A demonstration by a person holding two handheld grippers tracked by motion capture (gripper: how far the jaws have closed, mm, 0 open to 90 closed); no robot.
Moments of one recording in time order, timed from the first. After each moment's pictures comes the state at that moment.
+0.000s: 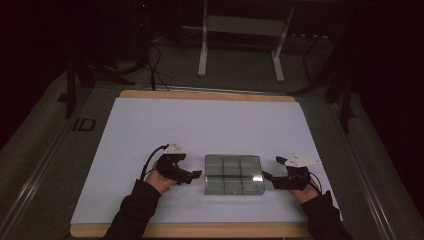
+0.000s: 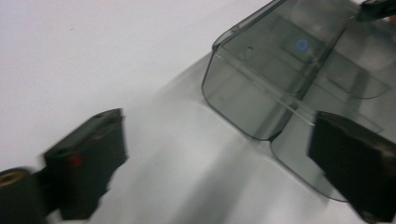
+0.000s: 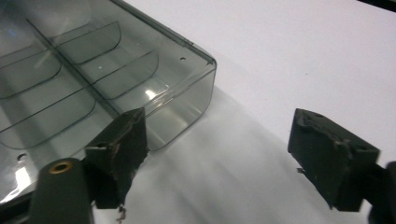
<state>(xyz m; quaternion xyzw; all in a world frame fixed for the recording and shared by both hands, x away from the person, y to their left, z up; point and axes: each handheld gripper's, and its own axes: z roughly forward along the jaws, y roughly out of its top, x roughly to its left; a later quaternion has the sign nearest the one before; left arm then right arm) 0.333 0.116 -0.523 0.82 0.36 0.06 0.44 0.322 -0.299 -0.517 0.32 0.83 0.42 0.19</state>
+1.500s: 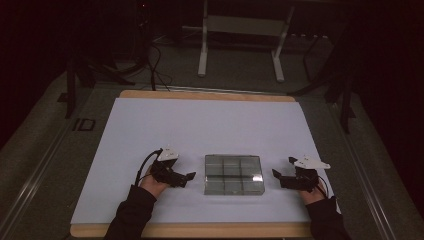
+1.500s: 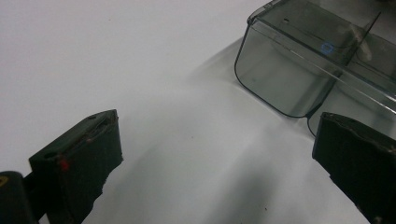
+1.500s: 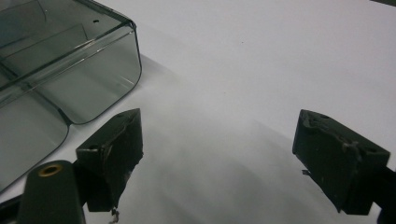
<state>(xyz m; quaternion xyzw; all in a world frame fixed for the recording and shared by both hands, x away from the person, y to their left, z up) 0.325 0.132 -0.539 0.81 0.36 0.11 0.44 0.323 -0.327 -0.533 0.38 0.80 0.40 0.24</state>
